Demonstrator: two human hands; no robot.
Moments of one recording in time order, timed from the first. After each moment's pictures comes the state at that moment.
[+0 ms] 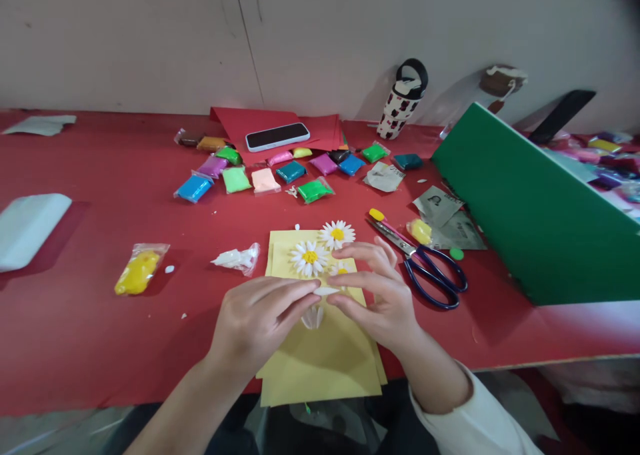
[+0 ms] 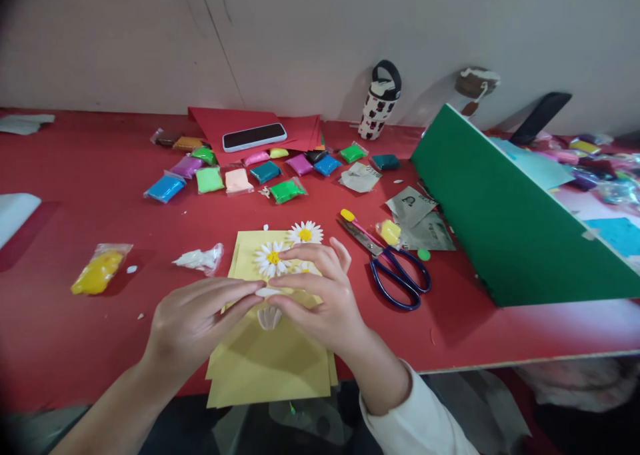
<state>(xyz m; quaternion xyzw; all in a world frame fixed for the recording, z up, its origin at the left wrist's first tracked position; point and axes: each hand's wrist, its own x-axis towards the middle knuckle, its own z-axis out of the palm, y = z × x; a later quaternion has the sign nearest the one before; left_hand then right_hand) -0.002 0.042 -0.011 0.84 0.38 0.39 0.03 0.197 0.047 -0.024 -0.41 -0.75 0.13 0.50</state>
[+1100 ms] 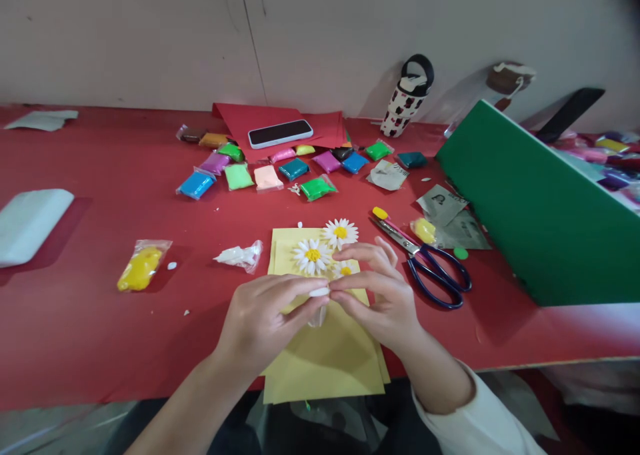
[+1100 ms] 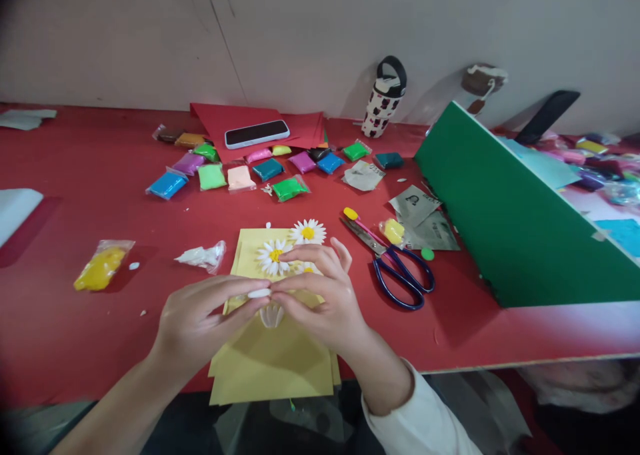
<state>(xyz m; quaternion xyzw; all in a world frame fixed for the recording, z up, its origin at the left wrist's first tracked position) 0.005 0.042 -0.007 0.81 0.40 0.42 0.11 0.194 0.046 -0.026 -0.41 -0.74 0.15 0.51</state>
